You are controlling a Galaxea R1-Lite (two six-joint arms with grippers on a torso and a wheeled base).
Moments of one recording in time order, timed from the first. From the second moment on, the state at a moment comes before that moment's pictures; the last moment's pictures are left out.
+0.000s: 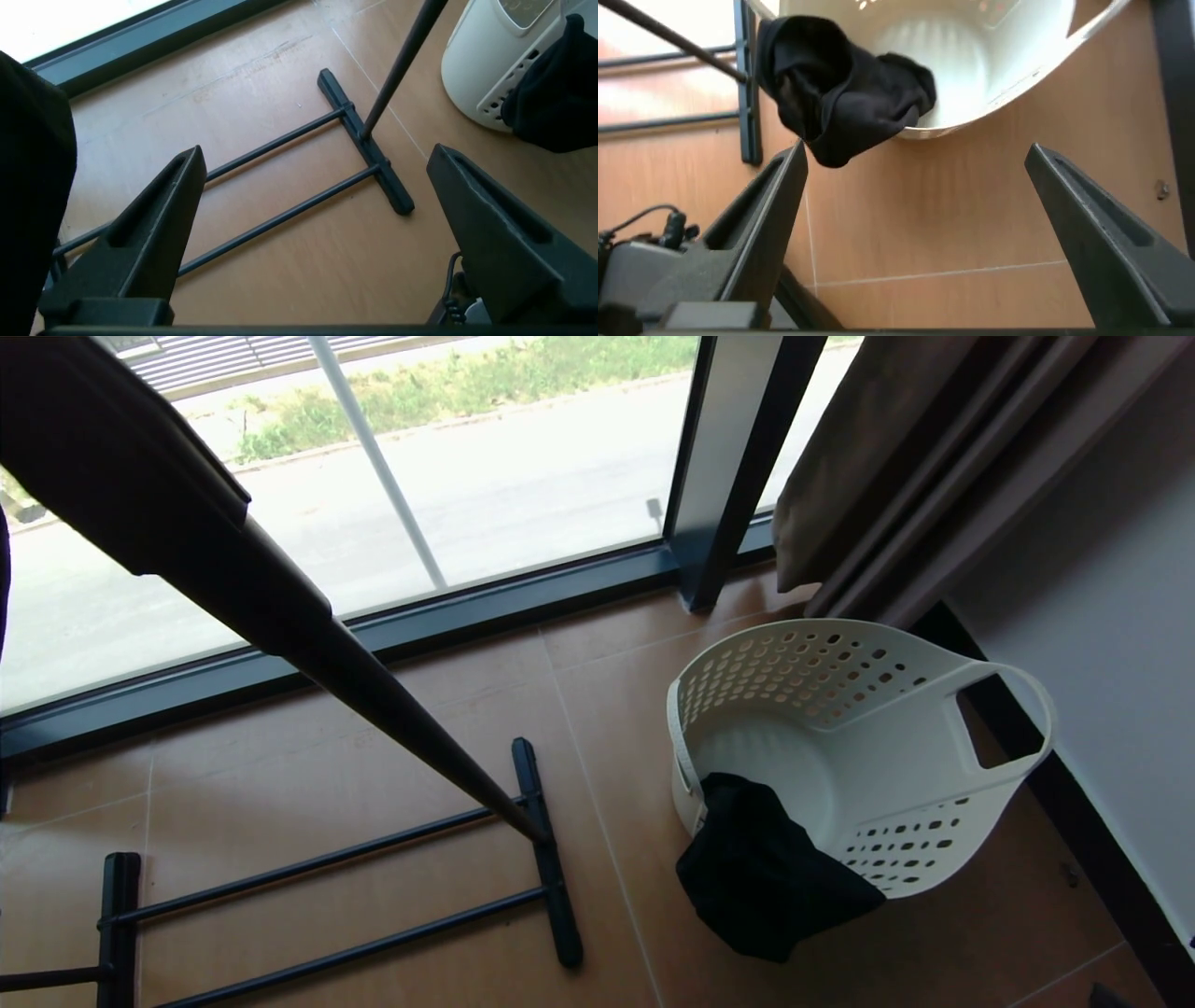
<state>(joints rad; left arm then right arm) 0.00 0.00 -0.01 0.04 -0.15 0.14 0.18 0.61 -0.21 -0.04 0.02 -0.01</state>
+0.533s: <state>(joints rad) 0.00 0.00 -0.01 0.04 -0.15 0.18 0.27 1.49 -0.69 -0.11 0.02 -0.48</state>
